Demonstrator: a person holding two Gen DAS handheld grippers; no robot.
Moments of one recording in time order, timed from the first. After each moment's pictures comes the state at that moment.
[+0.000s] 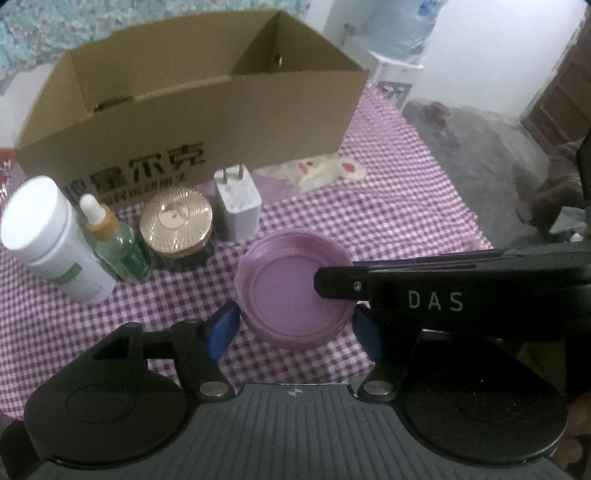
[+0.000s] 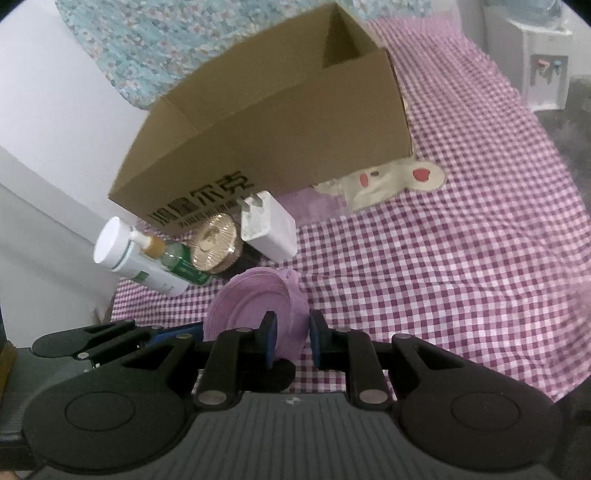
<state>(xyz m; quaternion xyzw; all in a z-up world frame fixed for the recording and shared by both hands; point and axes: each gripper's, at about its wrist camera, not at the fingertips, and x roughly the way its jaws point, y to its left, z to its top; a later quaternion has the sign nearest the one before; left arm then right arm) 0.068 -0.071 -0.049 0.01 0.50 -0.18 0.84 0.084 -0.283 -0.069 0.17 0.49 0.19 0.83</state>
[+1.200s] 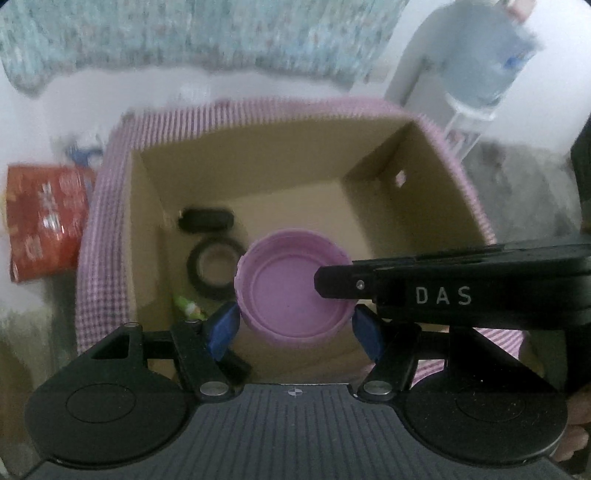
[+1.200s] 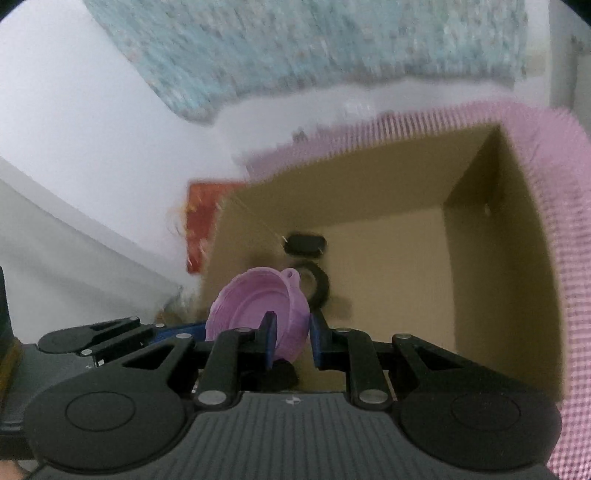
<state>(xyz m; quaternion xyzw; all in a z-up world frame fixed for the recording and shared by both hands) 0.248 0.004 0.010 -0.01 0.55 -0.11 0.83 0.298 -0.184 0.007 0.15 0.53 0.27 0.79</state>
